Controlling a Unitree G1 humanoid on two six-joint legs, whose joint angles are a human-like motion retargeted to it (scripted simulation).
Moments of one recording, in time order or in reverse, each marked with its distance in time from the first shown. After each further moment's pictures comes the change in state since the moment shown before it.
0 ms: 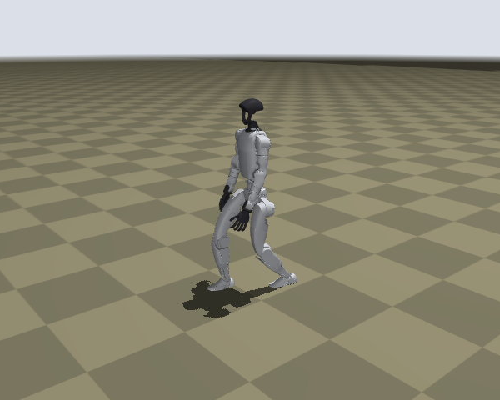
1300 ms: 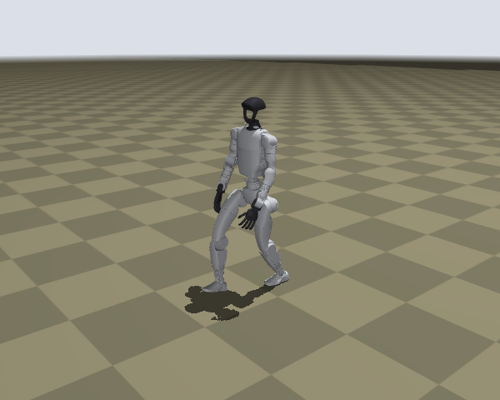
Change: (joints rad) left arm 0.027 0.063 -0.101 -0.094 0.172 -0.046 -0.054; right arm 0.008 -0.003 -0.026 -0.004 -0.011 -0.036 0.064; waist 0.017 -0.082 -0.014; left_leg 0.067 -0.041 0.007 -0.195 -0.017 -0.007; right_leg 0.013 -0.118 -0.027 -0.119 -0.071 0.044
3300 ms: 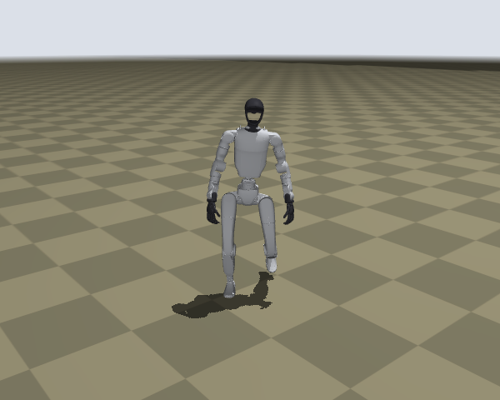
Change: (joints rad) left arm 0.144 0.129 0.051 0.046 0.109 -0.021 0.005; right arm -0.078 -0.061 0.019 -0.083 -0.077 -0.050 -0.008; waist 0.147 0.051 0.116; left_leg -0.185 0.386 0.081 0.730 0.302 -0.151; right_leg 0.240 0.080 -0.150 0.122 -0.112 -0.151
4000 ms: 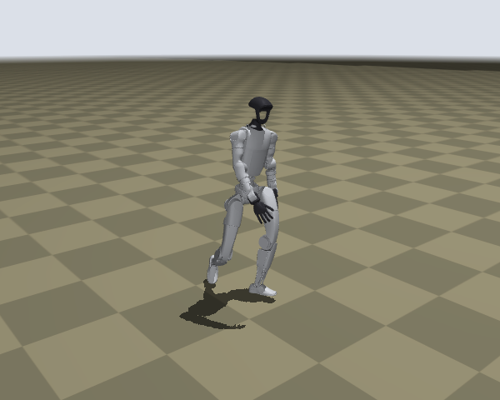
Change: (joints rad) left arm 0.018 -0.104 0.030 0.066 -0.063 0.029 -0.055; right arm -0.308 0.124 0.068 -0.039 0.073 0.001 0.013; waist 0.086 -0.270 0.020; left_leg -0.268 -0.306 0.468 -0.806 0.058 0.175; right_leg 0.295 -0.498 -0.219 0.327 0.294 0.183
